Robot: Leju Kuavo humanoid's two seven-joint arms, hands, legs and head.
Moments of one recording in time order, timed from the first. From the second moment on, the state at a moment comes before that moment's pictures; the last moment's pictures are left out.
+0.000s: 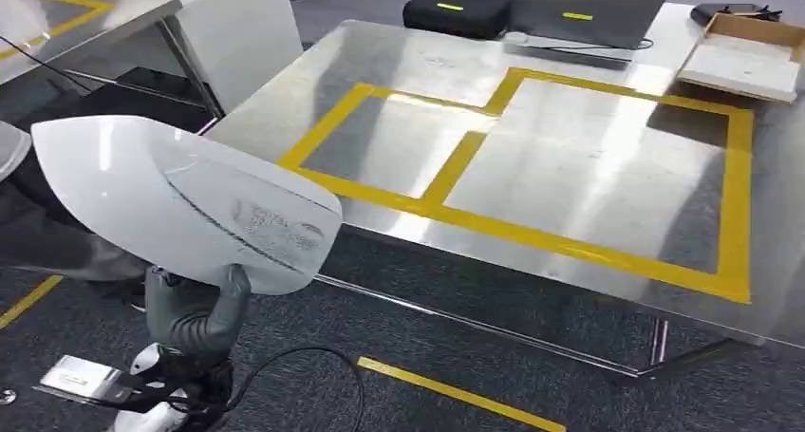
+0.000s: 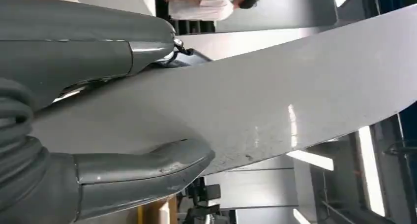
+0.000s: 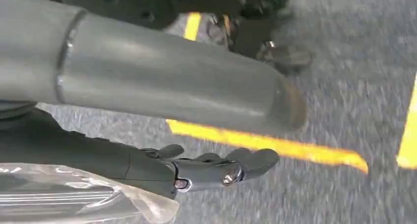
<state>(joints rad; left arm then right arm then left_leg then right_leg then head) 0.09 -0.01 -0.46 -1.85 -0.07 0.27 -0.70 -0.09 0.17 -0.93 -0.20 0.89 -0.07 -0.01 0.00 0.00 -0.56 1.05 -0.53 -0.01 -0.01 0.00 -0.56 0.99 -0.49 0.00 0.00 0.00</state>
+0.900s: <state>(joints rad) 0.10 -0.01 -0.44 -1.86 -0.07 0.29 -0.70 -0.09 0.17 -0.93 -0.20 0.91 -0.06 0.00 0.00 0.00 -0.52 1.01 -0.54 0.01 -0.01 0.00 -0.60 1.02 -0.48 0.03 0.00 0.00</state>
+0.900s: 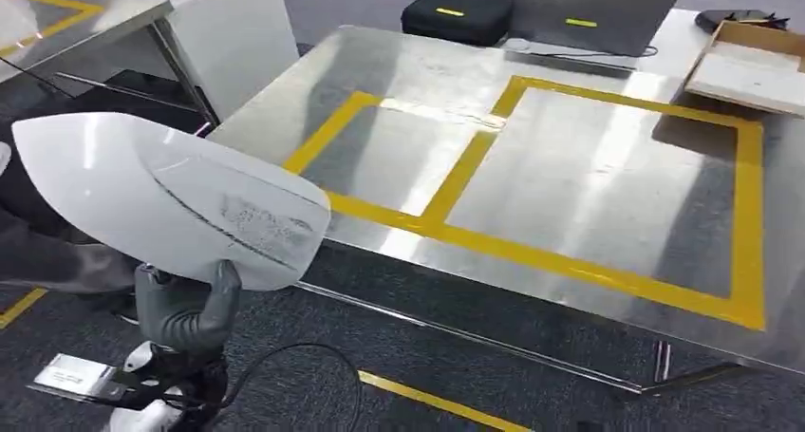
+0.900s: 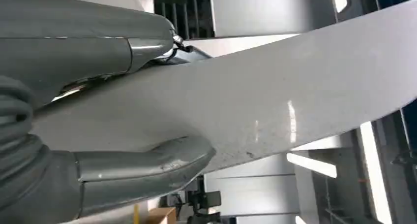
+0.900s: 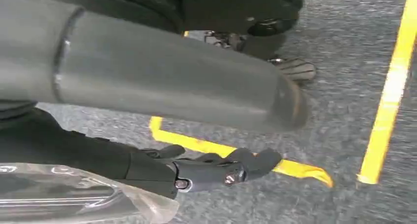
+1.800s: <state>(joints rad) 0.02 0.05 -0.41 -1.69 -0.65 0.61 -0.57 -0.08 0.16 -0.92 -0.20 0.96 -0.02 0.02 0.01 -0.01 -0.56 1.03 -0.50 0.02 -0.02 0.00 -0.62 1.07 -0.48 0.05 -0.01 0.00</state>
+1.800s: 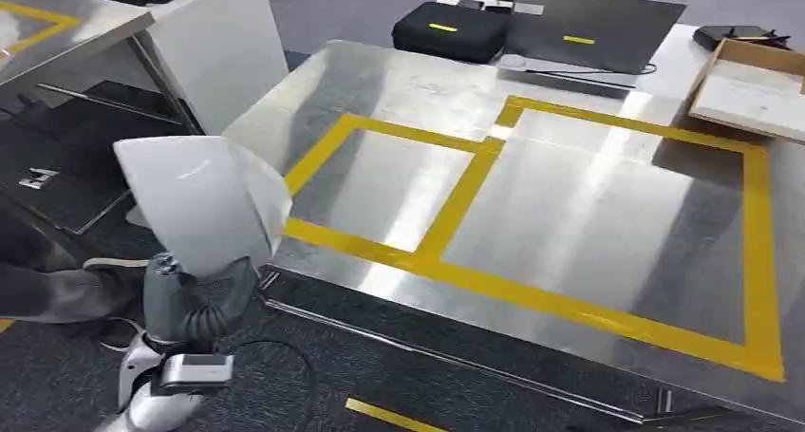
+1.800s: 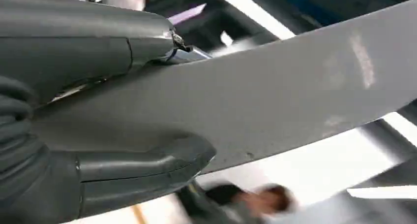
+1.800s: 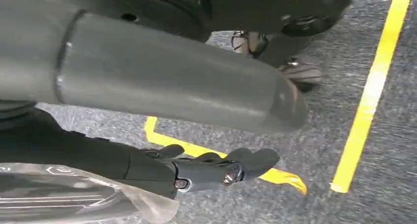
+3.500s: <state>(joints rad) -0.86 -0.20 -0.73 -0.48 -1.12 0.29 -0.25 -0.14 0.16 -0.88 -0.20 1.01 0.18 0.08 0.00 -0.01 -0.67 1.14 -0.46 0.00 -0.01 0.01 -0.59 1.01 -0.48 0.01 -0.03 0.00</state>
